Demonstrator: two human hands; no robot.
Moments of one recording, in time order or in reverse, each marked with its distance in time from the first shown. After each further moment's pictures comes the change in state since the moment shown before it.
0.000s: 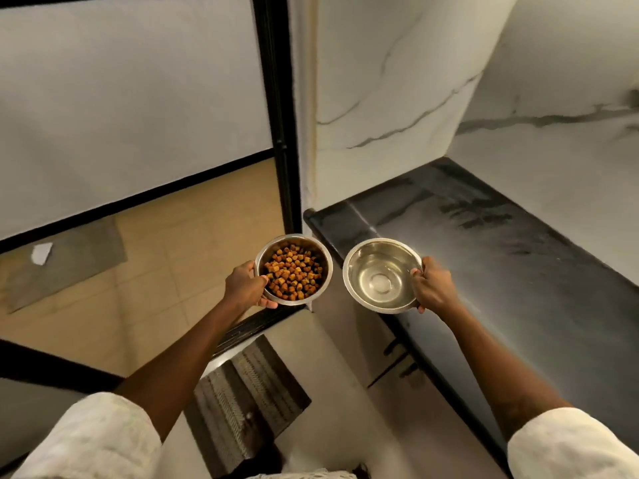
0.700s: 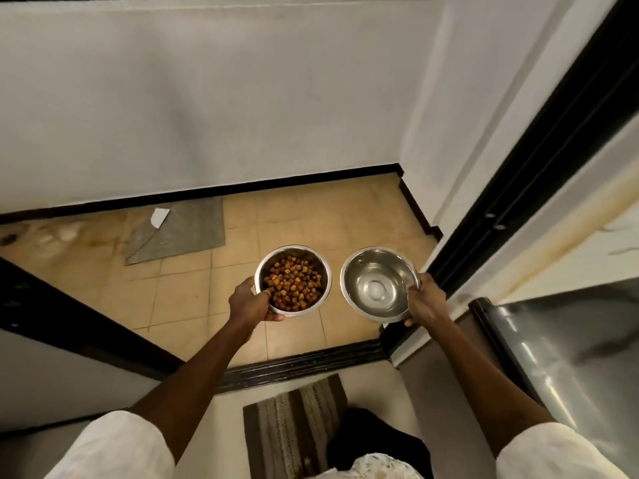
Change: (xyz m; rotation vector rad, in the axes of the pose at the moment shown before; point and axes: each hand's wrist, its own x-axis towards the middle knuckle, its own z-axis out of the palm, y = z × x) left_hand 0.181 -0.082 -0.280 -0.272 0.326 -0.156; right_hand 0.119 -0.313 0.274 0.067 -0.256 -0.099
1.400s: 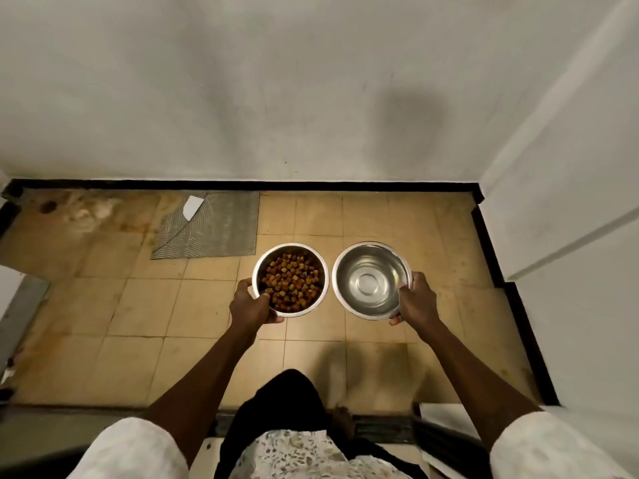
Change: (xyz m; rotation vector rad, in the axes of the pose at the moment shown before) left_hand 0.330 0.115 -0.021 -0.140 0.241 -0.212; right_hand 0.331 -0.233 0.145 0.045 -0.205 -0.009
